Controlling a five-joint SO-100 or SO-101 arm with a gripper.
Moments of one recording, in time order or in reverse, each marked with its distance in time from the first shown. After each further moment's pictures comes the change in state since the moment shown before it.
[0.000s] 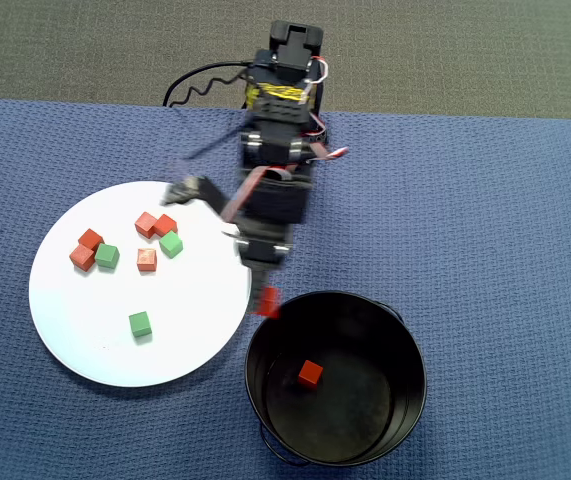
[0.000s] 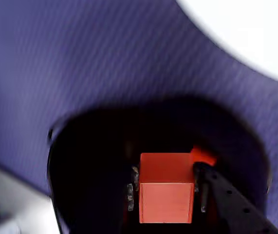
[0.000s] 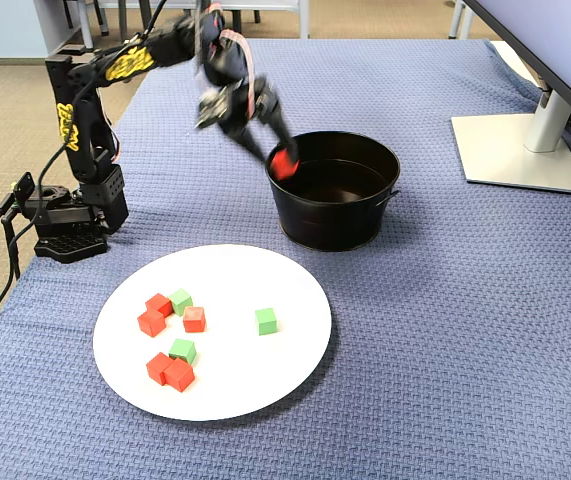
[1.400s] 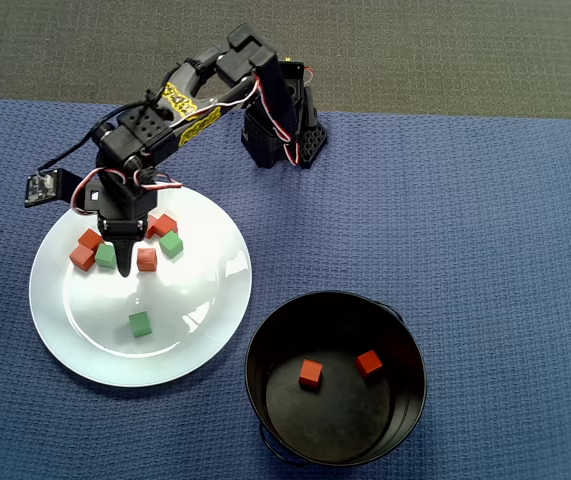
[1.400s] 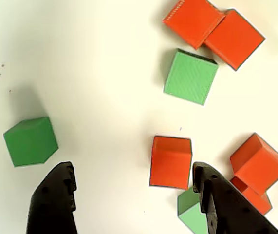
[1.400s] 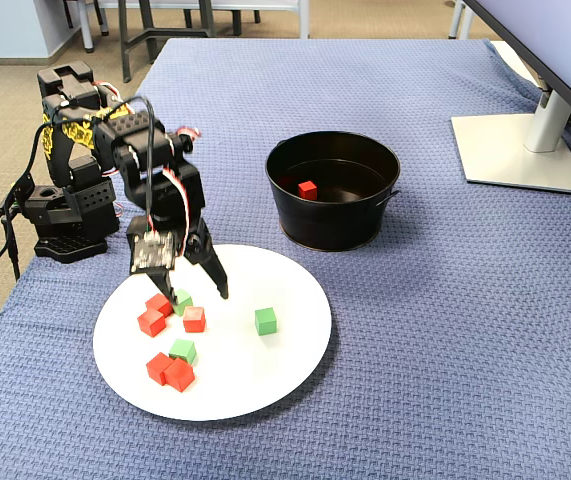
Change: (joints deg) arm 42.4 -13.8 10.6 -2.8 -51.9
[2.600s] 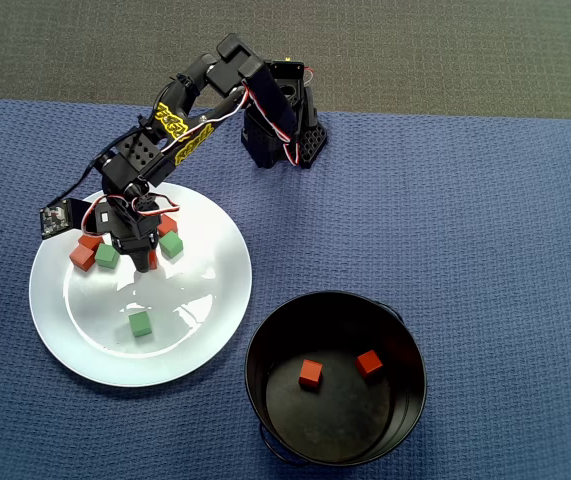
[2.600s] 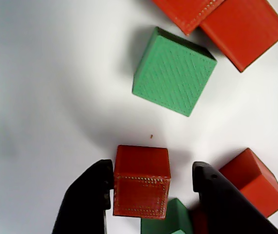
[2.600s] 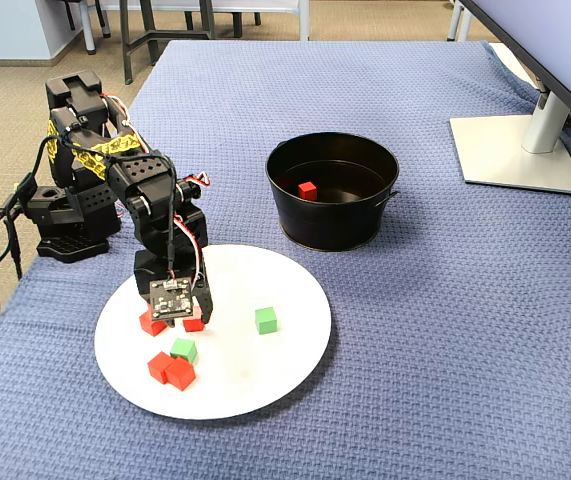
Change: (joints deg) arm 0.2 -5.7 8.7 -7.0 -7.3
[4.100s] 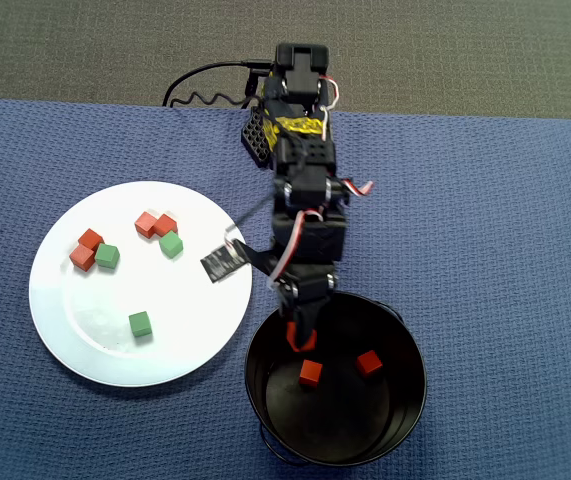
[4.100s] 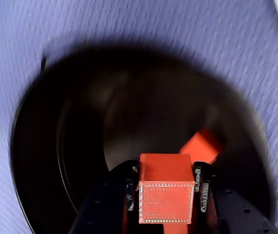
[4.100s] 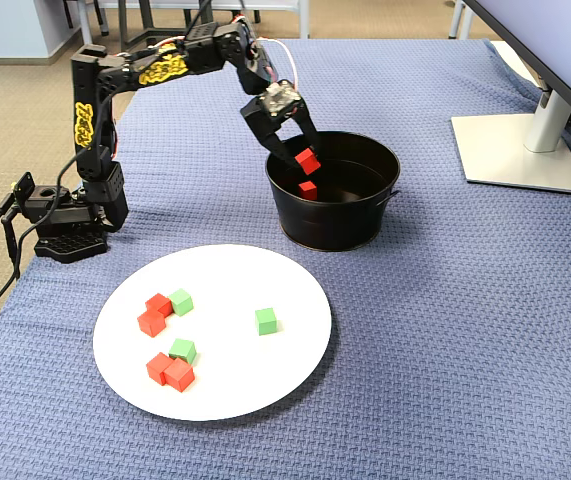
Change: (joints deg) arm -48.1 8.9 -22.9 4.4 38.0
